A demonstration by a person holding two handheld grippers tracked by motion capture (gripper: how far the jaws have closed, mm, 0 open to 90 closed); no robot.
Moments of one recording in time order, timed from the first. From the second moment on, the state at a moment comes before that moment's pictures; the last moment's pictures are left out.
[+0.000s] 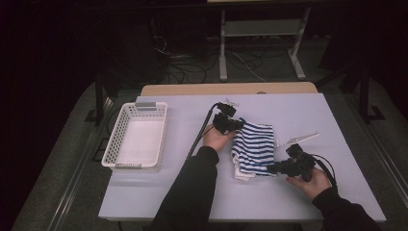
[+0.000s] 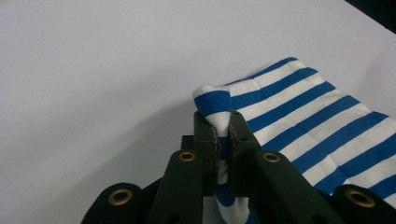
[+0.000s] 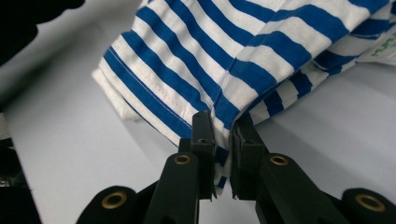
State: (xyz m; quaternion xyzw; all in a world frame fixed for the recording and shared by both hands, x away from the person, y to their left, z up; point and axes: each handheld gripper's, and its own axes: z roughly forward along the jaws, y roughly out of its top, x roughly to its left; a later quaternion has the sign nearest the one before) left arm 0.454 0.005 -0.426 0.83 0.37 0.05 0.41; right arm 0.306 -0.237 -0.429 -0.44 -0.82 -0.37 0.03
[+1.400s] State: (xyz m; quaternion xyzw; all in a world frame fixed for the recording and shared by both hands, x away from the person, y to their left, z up) left arm 0.442 0.038 -0.359 0.84 0.33 0.10 0.42; right arm 0.302 -0.193 -0.365 -0.38 -0.82 -0.42 0.01
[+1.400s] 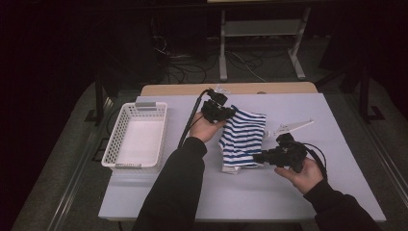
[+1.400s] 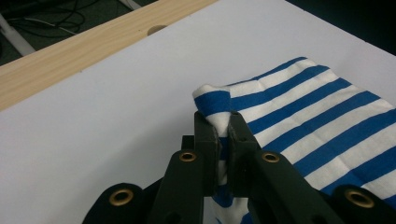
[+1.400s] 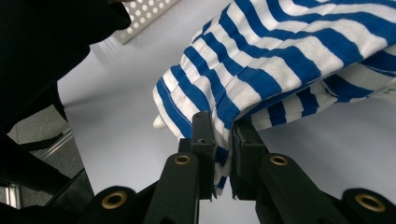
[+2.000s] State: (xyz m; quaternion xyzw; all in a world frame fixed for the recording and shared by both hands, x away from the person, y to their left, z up) left arm 0.438 0.063 -0.339 0.85 0.33 0.12 0.40; right arm 0.305 -0.165 -0.349 -0.35 -0.83 -0.43 0.02
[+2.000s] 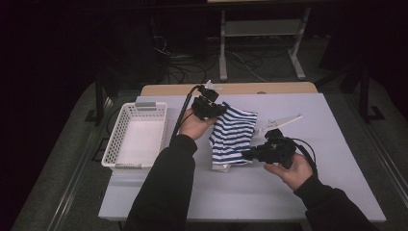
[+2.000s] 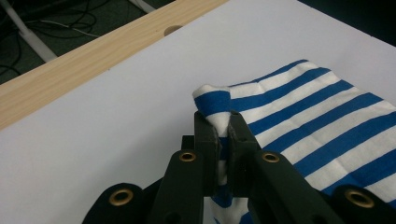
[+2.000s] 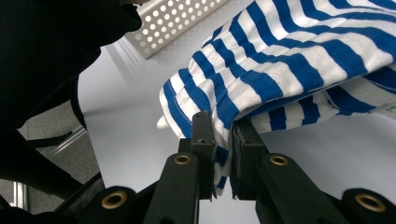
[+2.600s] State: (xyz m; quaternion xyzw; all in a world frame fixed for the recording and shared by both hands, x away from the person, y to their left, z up) left arm 0.430 0.098 -0.315 0.84 0.33 0.14 0.40; right arm 0.308 -0.137 -0.333 -0.32 -0.84 -0.44 0.01
